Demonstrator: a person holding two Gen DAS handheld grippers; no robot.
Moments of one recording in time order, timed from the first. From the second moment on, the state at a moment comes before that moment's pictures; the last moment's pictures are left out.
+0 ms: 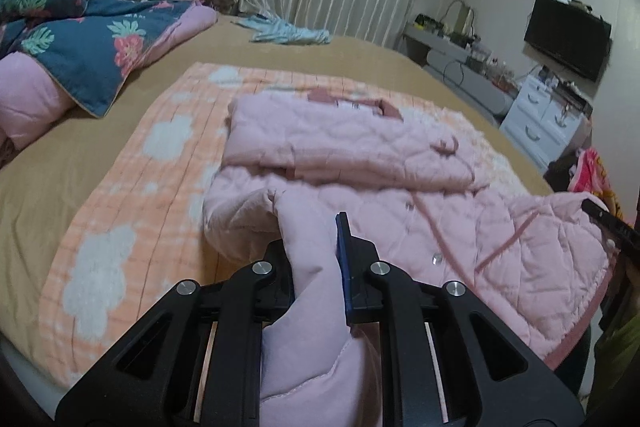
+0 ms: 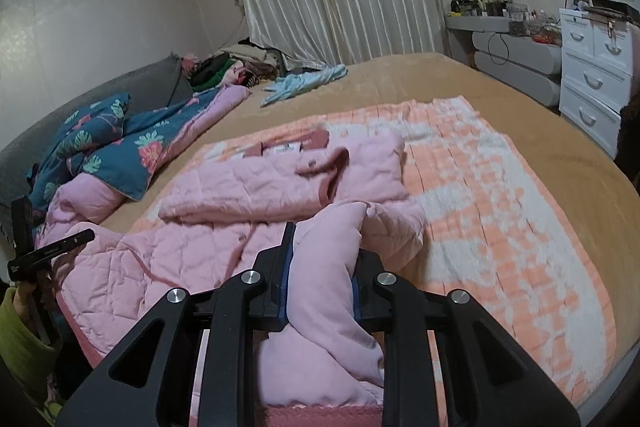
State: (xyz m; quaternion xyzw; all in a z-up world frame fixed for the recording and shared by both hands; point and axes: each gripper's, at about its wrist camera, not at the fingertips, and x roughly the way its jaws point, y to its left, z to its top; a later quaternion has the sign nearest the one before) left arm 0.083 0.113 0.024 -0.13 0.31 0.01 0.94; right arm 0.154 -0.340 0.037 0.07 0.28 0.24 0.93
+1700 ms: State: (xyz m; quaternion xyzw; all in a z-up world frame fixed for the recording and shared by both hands) left arm 0.184 0.158 0.068 -0.12 0.27 0.07 0.95; right arm 0.266 -0.342 0.066 0.12 0.28 0.18 0.93
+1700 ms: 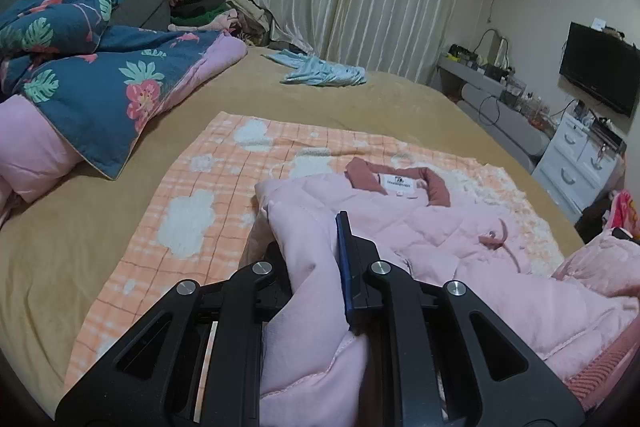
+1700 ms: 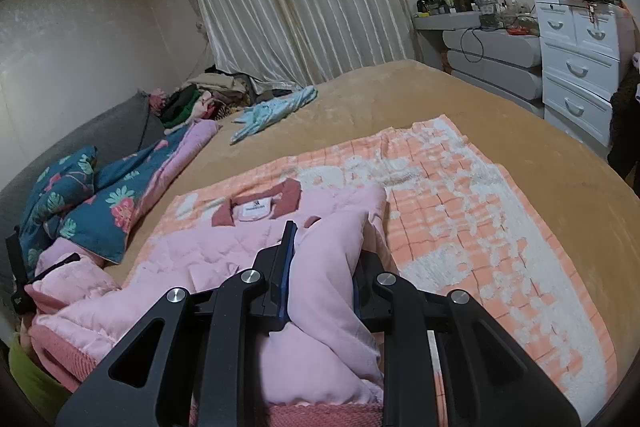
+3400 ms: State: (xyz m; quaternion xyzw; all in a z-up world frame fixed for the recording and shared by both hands) left arm 0.251 0.179 0.009 -0.11 0.32 0.09 0.94; right arm 0.282 -0.405 0.059 0.21 0.20 0.22 0.93
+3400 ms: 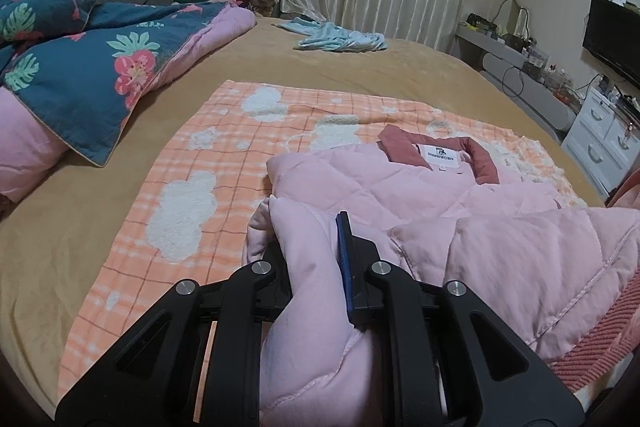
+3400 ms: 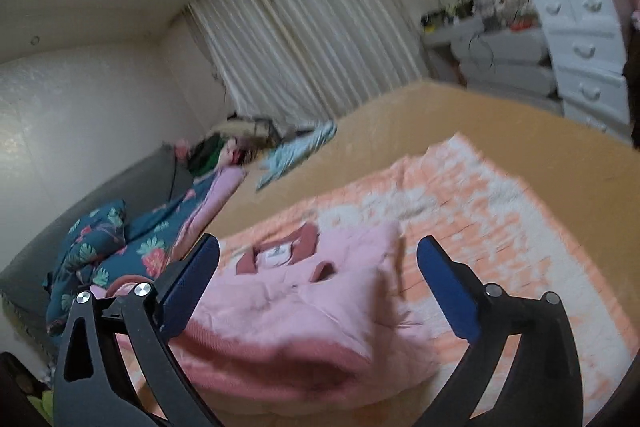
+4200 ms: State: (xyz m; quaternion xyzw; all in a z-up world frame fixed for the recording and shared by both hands) left arm 0.247 0.177 0.045 -0.16 0.31 0.07 0.93; right arm 0.319 -0.349 -0.014 0.04 0.32 0.19 0.93
